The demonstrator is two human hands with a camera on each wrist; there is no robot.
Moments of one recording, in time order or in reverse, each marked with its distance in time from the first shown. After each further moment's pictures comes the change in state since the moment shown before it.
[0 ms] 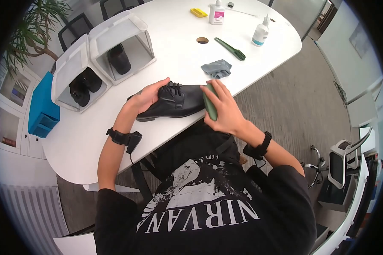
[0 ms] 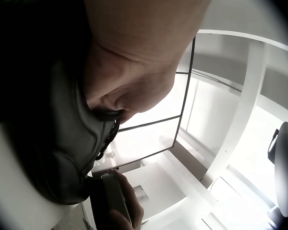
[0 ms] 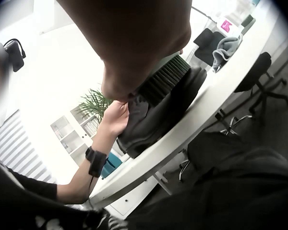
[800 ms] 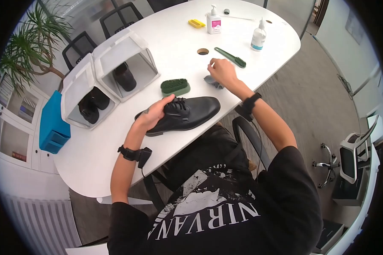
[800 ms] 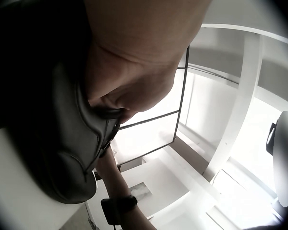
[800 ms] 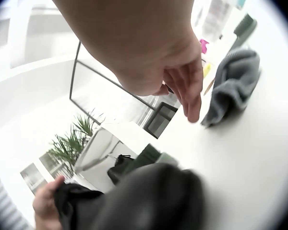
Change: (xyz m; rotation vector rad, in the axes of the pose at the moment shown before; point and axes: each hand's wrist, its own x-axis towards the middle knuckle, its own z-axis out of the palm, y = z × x) left_hand 0.009 -0.014 -0.006 0.043 0.049 -0.019; right_hand 0.122 0.142 0.045 -0.081 -0.045 0.420
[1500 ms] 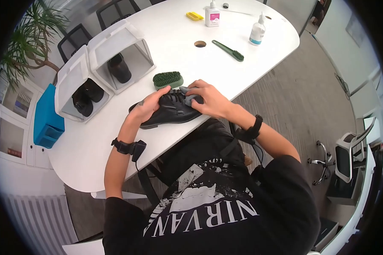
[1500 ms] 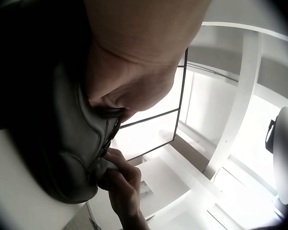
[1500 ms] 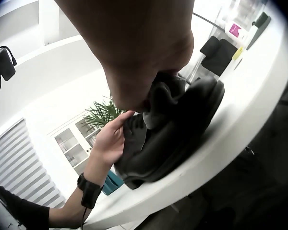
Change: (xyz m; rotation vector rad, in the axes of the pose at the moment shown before) left_hand 0.003 -0.004 -0.002 0.008 0.038 0.032; right_hand -0.115 -0.088 -0.027 0.368 -0.246 -0.381
